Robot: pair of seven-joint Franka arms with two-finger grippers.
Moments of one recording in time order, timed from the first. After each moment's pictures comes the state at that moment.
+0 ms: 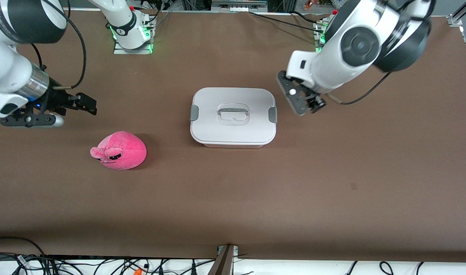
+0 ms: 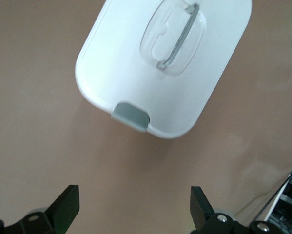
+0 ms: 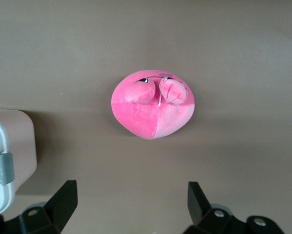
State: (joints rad) left arm -0.22 0.31 -0.31 -1.53 -0.13 1.64 0.63; right arm 0.21 0.15 -0.08 -1.61 0.03 1.70 0.10
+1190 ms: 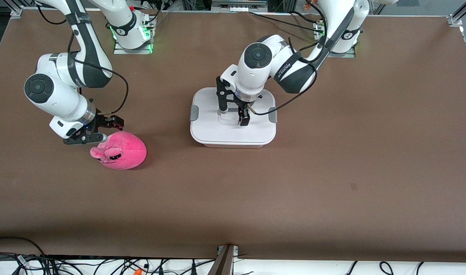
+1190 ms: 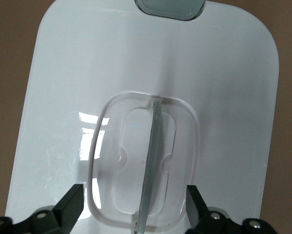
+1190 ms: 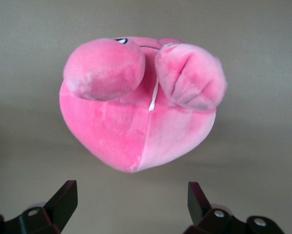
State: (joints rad) left arm -0.49 0.48 -0.32 -1.67 0.06 2.22 0.61; right arm 0.20 0.20 -0.10 -2.08 0.00 2.25 -0.01
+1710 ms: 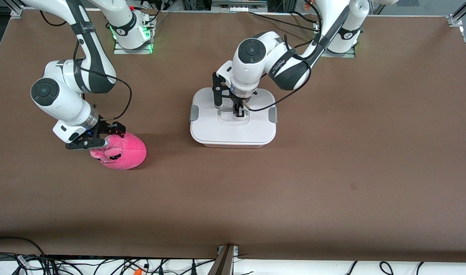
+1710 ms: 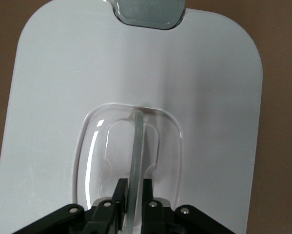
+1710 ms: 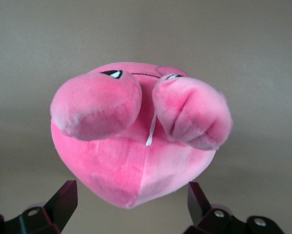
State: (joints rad) left arm -0.52 0.48 -0.32 -1.67 0.06 2.22 0.61; right arm 0.20 0.25 -0.10 -2.08 0.00 2.36 -0.02
